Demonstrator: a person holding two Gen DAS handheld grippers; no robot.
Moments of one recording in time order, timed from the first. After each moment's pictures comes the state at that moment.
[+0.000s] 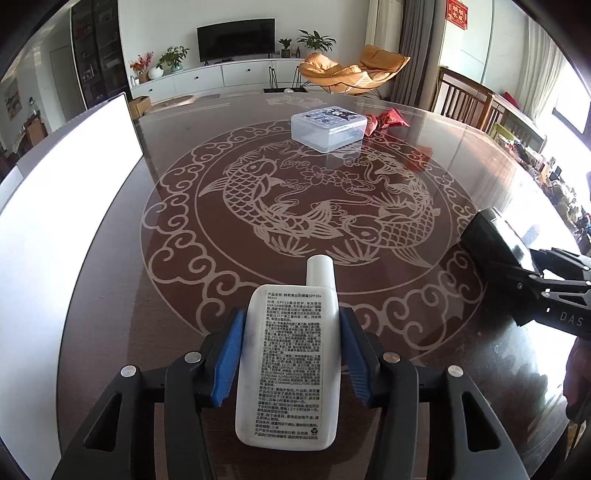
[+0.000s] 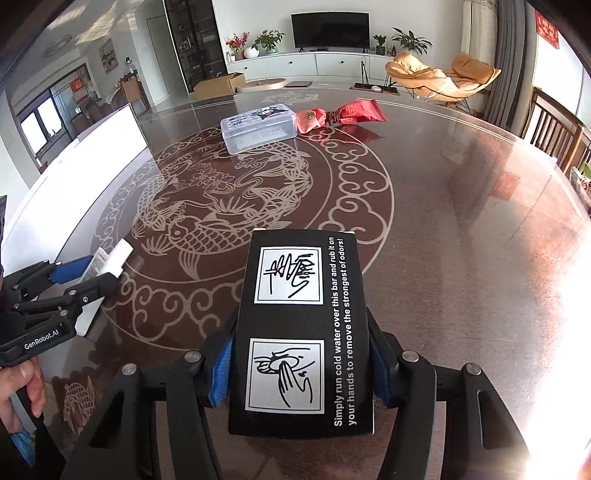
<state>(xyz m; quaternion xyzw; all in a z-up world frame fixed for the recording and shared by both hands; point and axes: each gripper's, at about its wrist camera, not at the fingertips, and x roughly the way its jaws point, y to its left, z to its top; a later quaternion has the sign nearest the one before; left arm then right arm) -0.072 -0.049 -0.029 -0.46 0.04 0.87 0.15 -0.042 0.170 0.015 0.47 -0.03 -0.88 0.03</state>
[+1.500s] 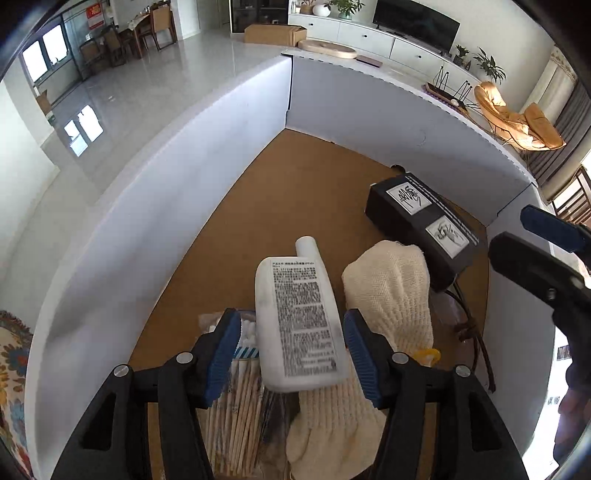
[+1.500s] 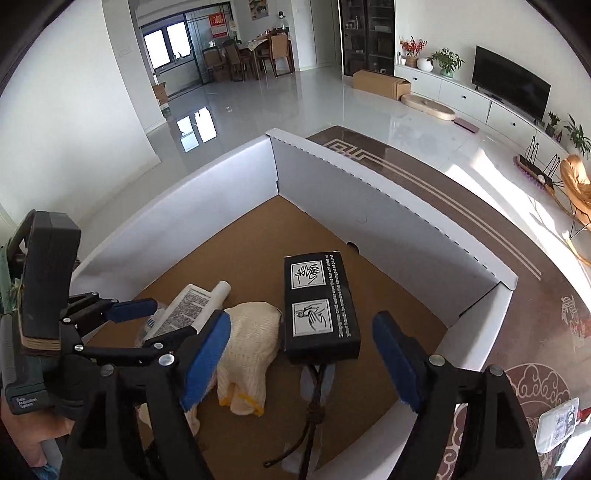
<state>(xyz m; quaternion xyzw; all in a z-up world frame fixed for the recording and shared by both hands) -0.196 -0.408 0.013 -0.54 -0.08 0.83 -0.08 -0.287 -0.271 0.098 0.45 0.09 -0.84 0.28</state>
